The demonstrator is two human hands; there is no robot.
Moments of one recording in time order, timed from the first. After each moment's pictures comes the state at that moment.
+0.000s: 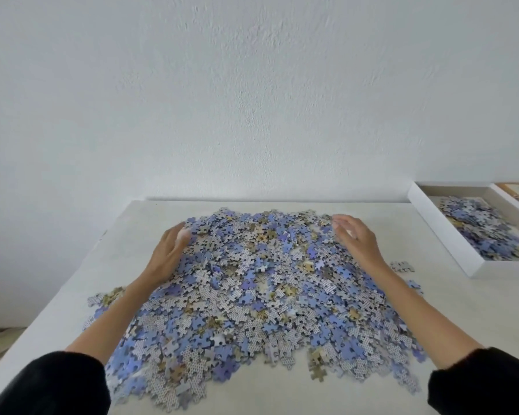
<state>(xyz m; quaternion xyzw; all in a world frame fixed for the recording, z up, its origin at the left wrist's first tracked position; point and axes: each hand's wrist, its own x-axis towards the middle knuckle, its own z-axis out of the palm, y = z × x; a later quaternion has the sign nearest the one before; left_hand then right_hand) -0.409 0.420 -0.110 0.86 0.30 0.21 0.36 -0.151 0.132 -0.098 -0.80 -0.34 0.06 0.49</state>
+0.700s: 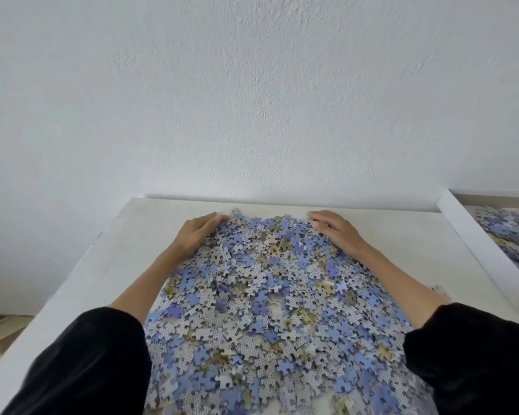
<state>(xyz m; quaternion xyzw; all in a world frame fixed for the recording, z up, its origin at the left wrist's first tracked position) -0.337 0.462 -0.106 0.86 0.22 0.16 0.44 -0.102 0.220 -0.112 -0.81 -0.43 0.18 0.36</state>
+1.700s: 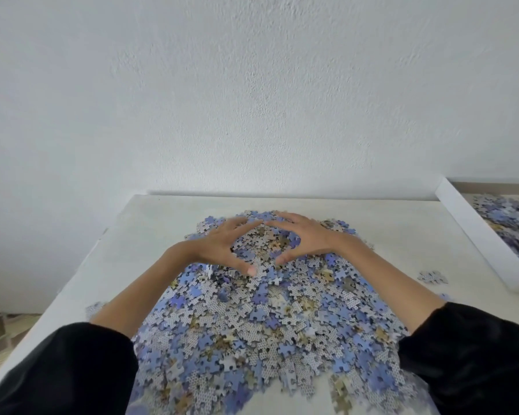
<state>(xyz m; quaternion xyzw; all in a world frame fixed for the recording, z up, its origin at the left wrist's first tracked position) -0.337 0.414 -0.076 0.96 0.08 -0.13 0.25 -0.154 0.248 -0.090 -0.77 -0.60 0.23 0.07</state>
